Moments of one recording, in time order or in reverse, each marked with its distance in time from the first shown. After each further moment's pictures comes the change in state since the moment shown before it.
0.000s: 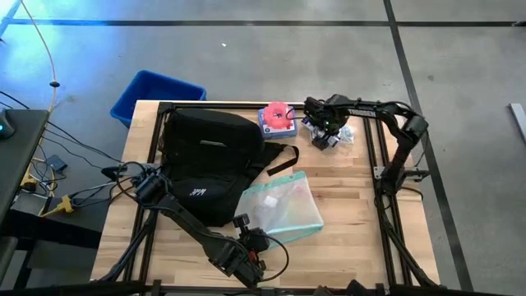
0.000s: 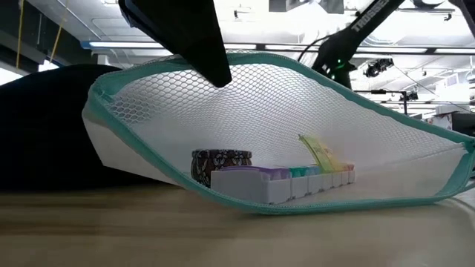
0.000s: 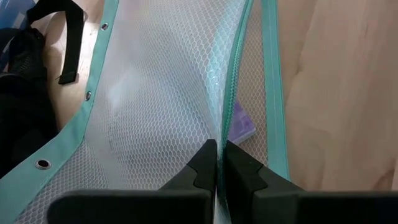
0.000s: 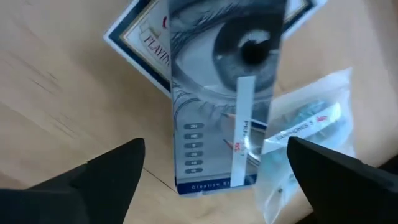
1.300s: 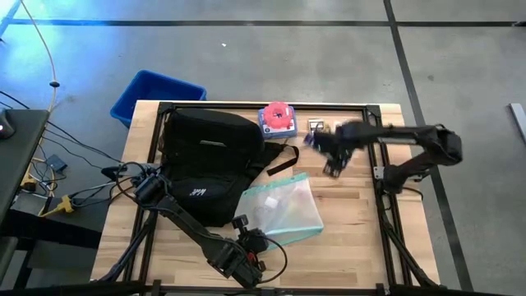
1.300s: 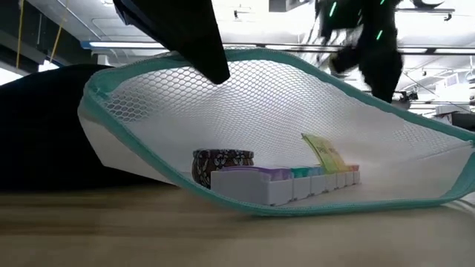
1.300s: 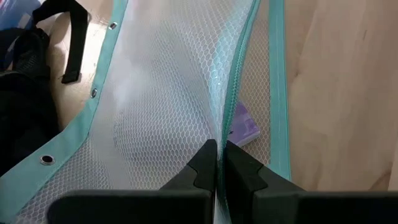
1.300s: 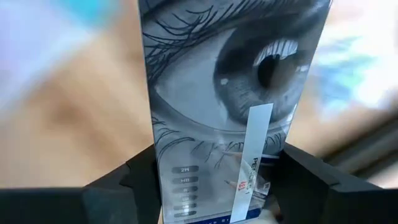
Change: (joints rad) left arm -0.005 0.001 0.000 -0.004 -0.025 -0.028; right arm 0.536 -0.424 -0.080 -0.246 -0.058 0.331
